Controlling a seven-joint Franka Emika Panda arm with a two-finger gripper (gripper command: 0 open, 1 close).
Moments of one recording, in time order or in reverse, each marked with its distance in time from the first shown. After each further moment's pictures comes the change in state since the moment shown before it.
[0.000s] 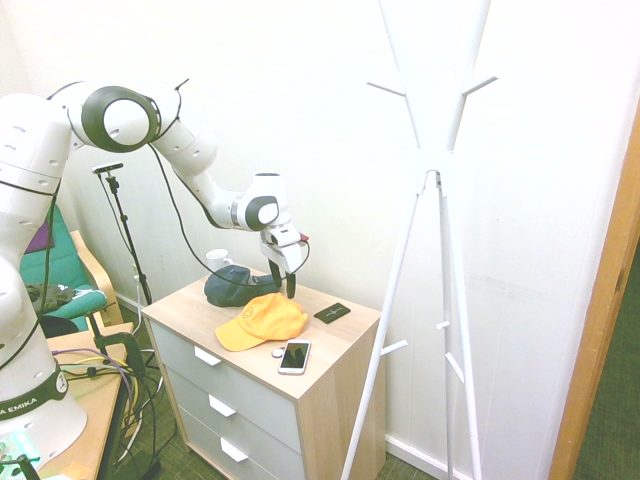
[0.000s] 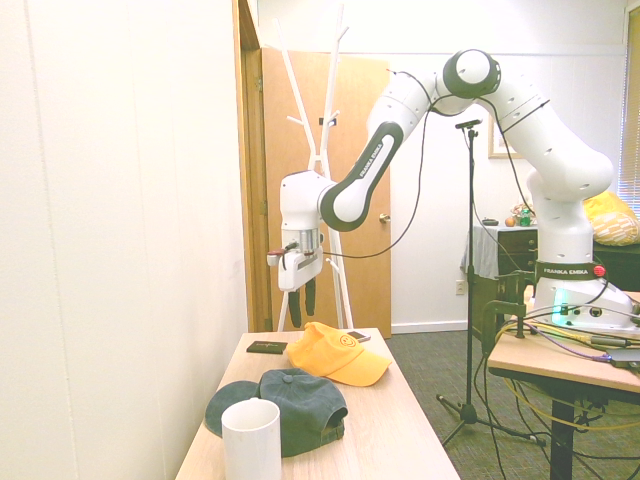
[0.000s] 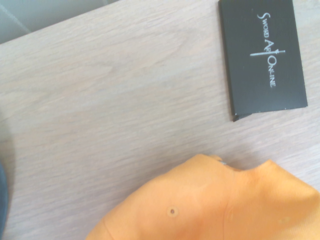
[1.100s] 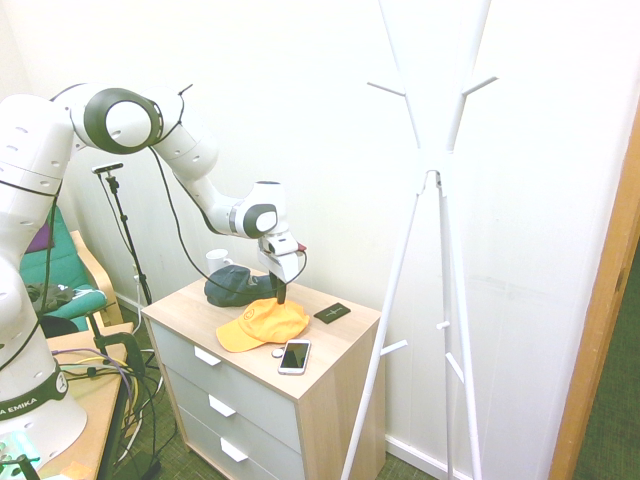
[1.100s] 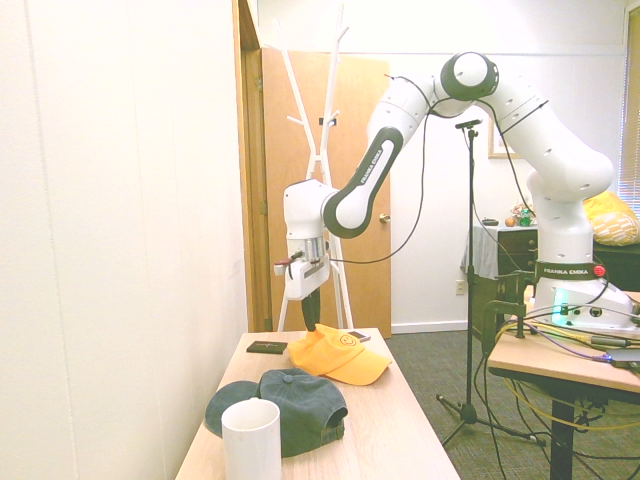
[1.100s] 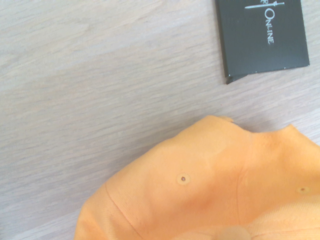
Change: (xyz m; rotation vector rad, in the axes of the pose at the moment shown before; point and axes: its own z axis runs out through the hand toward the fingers) arm -0.007 0.014 0.020 -0.040 -0.034 0.010
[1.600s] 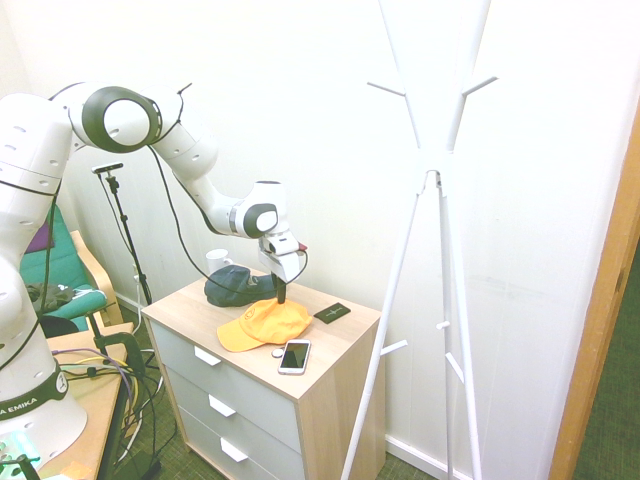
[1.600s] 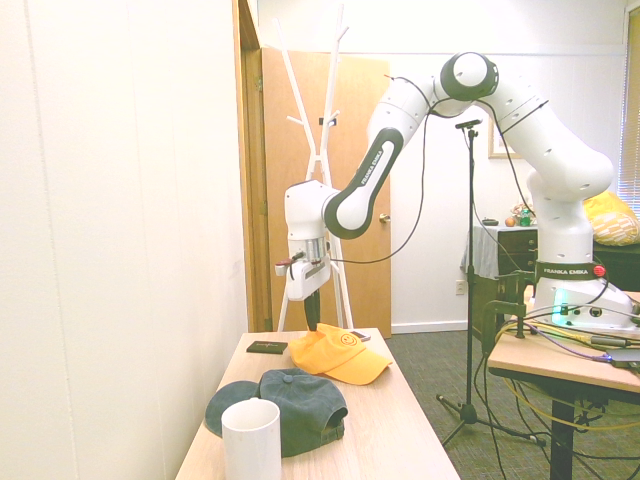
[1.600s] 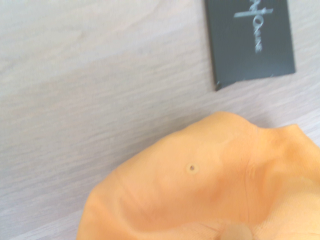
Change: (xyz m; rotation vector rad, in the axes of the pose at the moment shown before) arm 0.006 0.004 -0.014 0.006 0.027 -0.007
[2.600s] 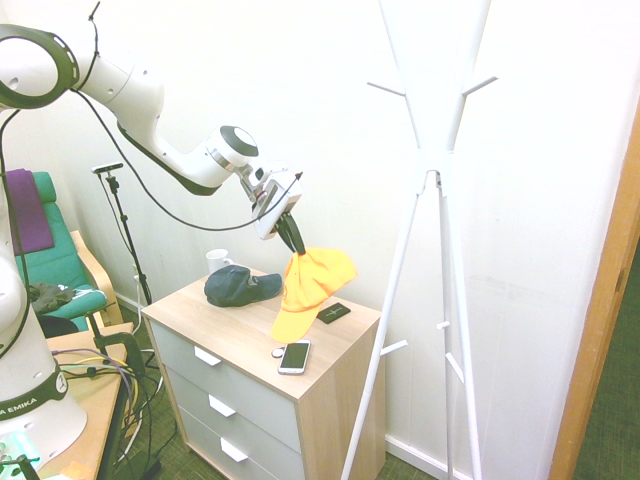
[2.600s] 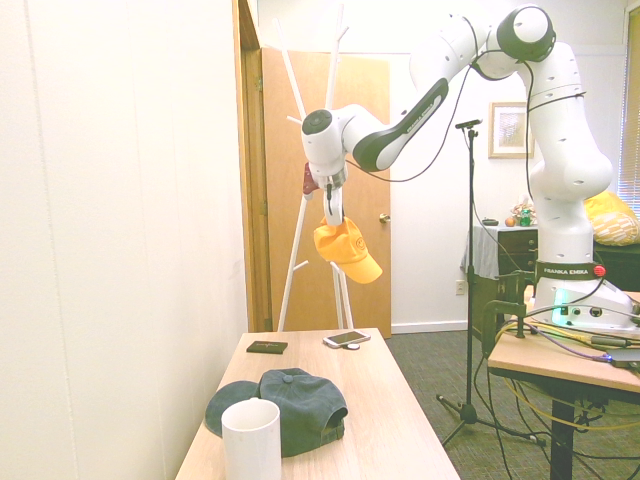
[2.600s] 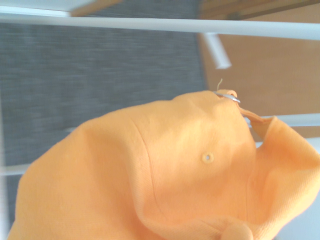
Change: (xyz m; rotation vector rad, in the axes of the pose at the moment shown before) arm 0.048 0.100 -0.187 -0.570 0.646 -0.183
